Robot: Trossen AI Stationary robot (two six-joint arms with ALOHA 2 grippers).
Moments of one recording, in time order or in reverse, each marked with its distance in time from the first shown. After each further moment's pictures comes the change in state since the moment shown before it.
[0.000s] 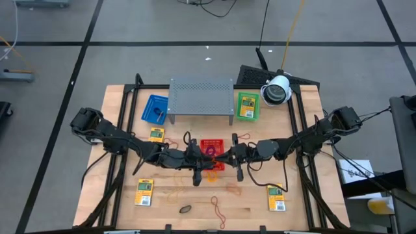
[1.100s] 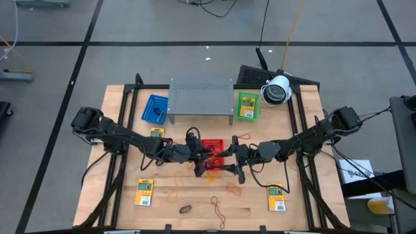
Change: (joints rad) left arm 0.077 0.000 0.000 -0.195 -0.027 -0.049; right arm 0.027 0.000 0.000 0.028 0.000 0.039
